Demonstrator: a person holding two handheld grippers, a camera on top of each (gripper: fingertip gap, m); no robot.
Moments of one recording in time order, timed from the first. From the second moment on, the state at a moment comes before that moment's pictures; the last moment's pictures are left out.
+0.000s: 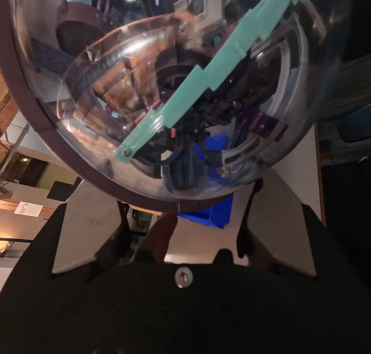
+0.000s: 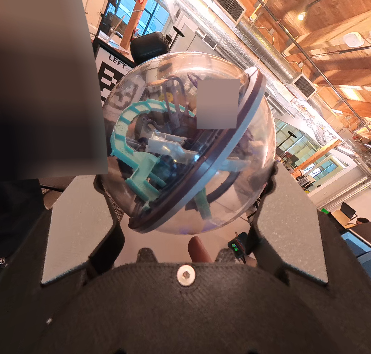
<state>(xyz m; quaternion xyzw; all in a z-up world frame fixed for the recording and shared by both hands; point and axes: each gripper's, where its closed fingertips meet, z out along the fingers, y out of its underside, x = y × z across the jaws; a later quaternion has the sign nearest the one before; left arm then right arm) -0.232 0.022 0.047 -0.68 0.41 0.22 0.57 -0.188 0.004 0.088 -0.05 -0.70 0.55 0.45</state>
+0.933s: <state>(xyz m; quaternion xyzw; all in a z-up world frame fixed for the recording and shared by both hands) -0.237 0.028 0.057 -0.63 0.40 0.33 0.58 -0.186 0.006 0.086 0.03 -0.72 0.48 0.50</state>
